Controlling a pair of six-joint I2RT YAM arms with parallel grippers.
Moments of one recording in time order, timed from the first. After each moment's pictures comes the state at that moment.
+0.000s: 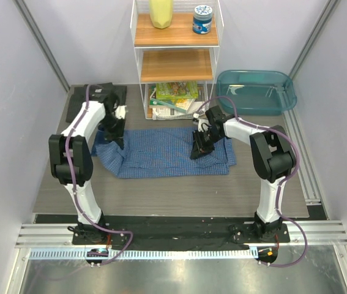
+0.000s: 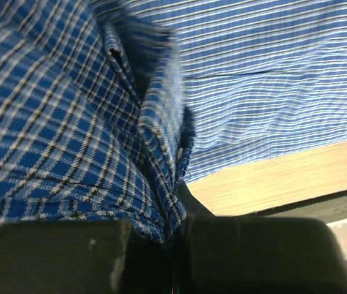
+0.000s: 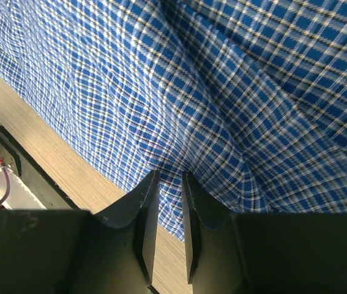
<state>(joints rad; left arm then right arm) -0.07 1.91 1.59 -1.16 0.22 -0.01 0.38 1.98 1.31 -0.56 -0.60 0.15</state>
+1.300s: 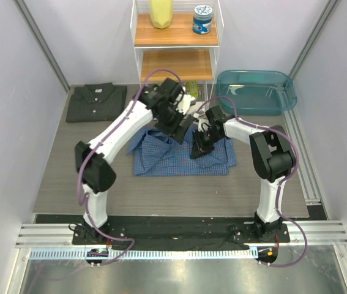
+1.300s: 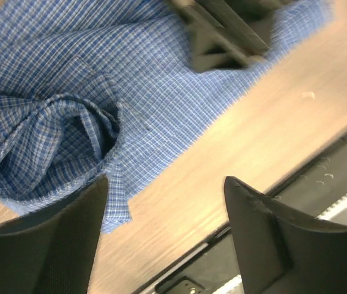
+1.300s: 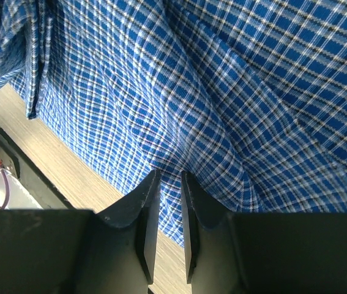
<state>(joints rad) -0.66 2.00 2.06 -1.21 0.17 0.00 0.38 1.98 1.31 -0.54 -0.60 0.15</state>
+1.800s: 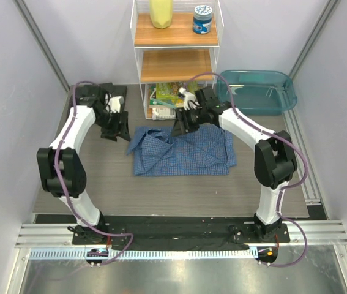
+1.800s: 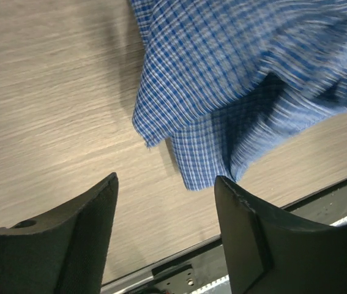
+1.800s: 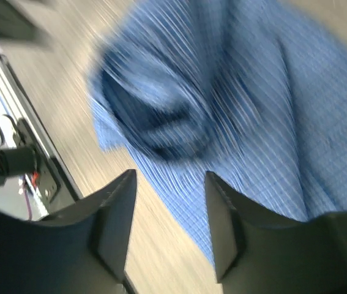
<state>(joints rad) -0.06 1.73 1.53 -1.03 0.37 0.04 0.47 1.90 1.51 -0.48 -0.63 0.19</state>
